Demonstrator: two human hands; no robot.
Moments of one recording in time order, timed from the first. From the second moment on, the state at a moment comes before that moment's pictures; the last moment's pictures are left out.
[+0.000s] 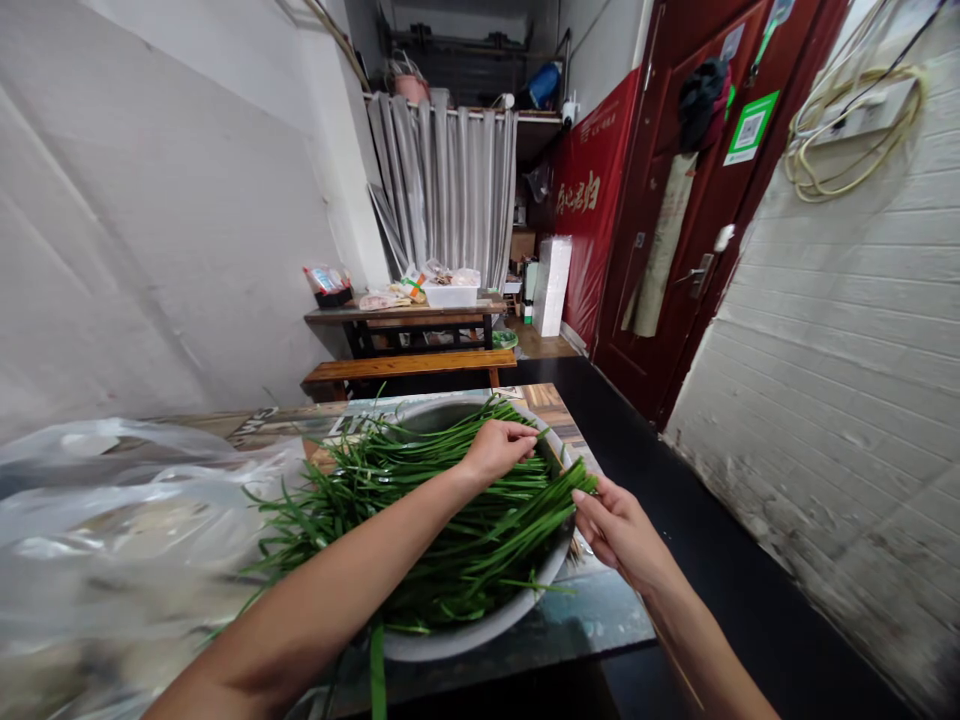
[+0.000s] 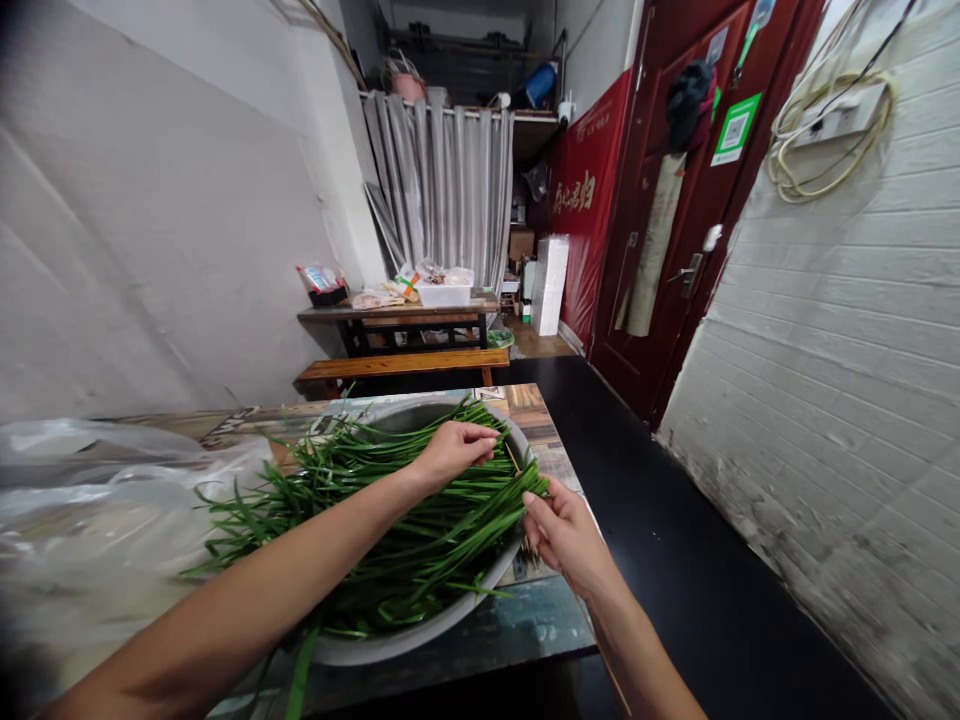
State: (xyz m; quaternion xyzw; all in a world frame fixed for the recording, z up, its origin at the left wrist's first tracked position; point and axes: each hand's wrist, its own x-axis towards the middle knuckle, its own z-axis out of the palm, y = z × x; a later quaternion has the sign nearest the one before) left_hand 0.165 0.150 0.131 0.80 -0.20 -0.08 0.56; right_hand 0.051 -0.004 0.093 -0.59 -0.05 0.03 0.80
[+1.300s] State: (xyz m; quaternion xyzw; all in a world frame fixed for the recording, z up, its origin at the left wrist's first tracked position) left_hand 0.146 0.147 0.142 0.81 -0.21 -0.06 0.55; right_hand 0.050 -0.001 0.094 -0.58 -0.05 0.02 0.81
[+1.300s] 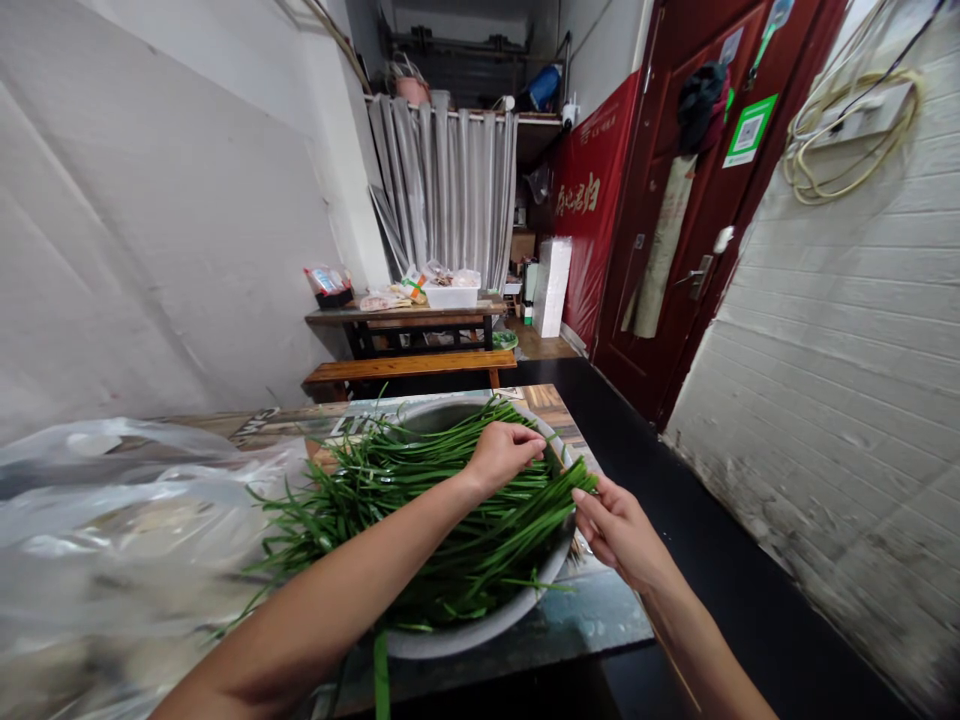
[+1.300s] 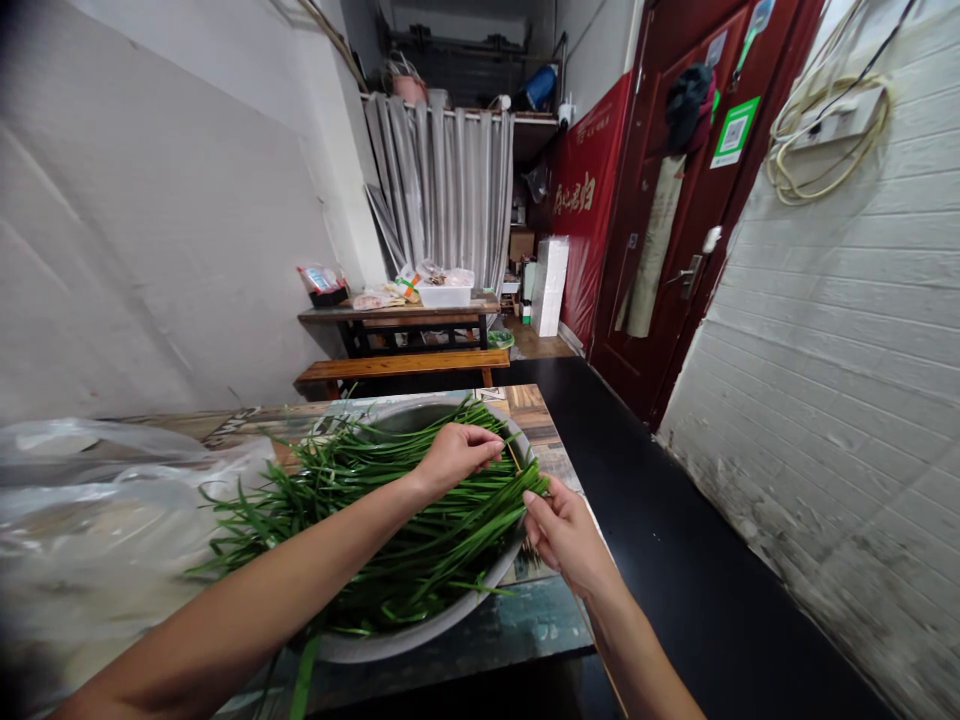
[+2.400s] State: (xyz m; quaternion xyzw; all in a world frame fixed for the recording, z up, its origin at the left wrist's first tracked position) left_hand 0.200 0.167 0.089 0.92 -0.32 0.04 0.23; right_hand 0.025 -0.002 0.078 -0.58 -0.02 -0.05 0.81
